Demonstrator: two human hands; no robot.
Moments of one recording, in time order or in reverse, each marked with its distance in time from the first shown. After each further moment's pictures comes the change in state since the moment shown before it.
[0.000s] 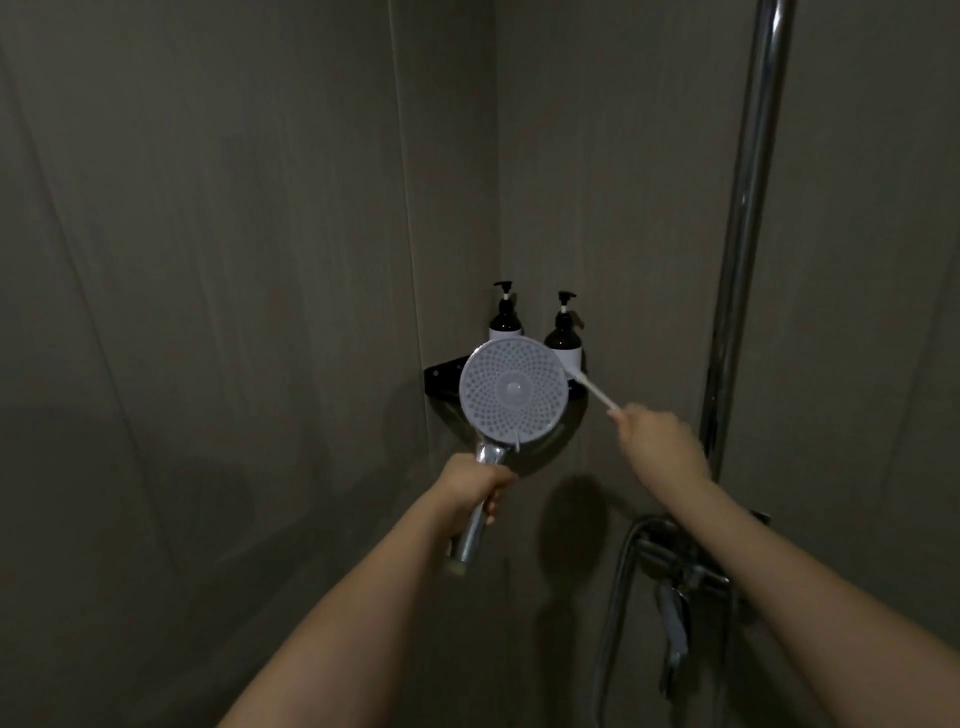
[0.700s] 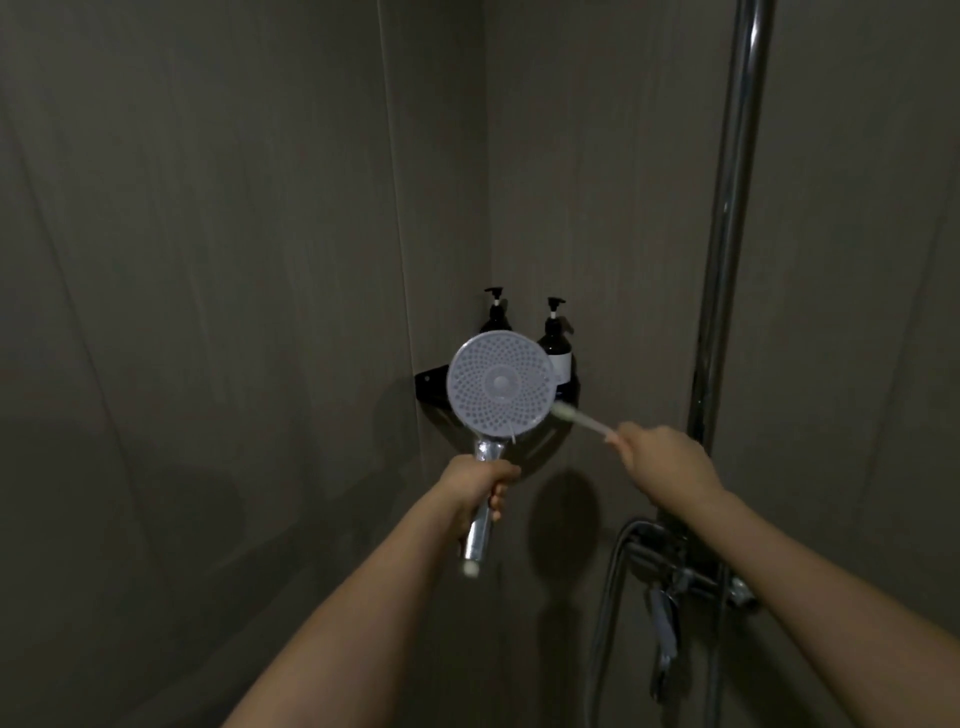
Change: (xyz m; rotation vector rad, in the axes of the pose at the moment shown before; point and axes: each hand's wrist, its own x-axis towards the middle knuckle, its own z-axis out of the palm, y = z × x) left_hand -0.007 0.009 0.011 -0.171 -0.083 -0.065; right_hand -0.006 0.024 -0.003 -0.134 0.007 -0.152
